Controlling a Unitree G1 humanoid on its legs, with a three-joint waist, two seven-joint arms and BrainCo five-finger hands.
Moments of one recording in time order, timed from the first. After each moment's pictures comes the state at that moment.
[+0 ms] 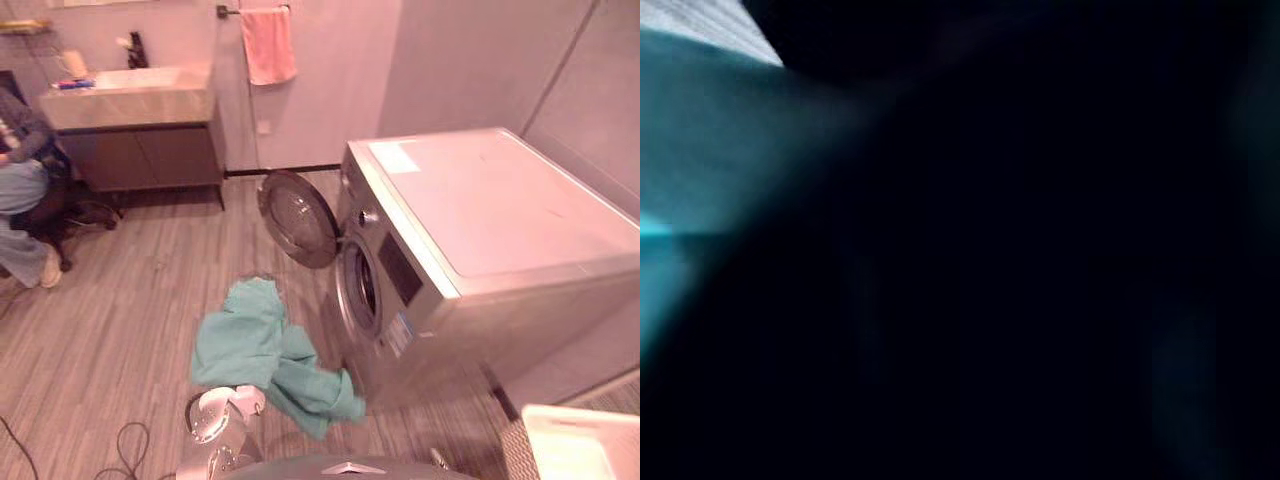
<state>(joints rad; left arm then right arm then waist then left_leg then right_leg) 0.34 -0.07 -0.15 0.06 -0.43 0.02 0.05 0.26 -0.04 -0.37 0.80 0.68 -0.03 -0.12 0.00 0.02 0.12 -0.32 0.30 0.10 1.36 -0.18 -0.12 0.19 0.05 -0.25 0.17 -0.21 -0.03</state>
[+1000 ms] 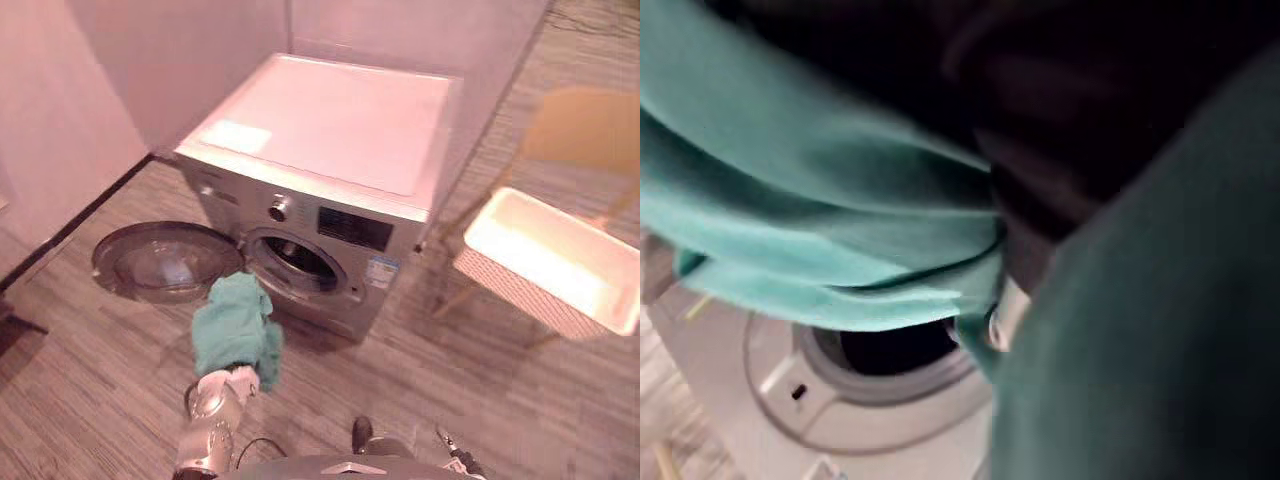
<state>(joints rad) 0.16 -0.06 -0.06 0.26 -0.47 0.00 0.06 0.17 -0.08 -0.44 0.92 0.66 -0.04 -0.07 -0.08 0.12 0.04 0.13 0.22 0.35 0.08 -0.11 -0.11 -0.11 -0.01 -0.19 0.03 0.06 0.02</state>
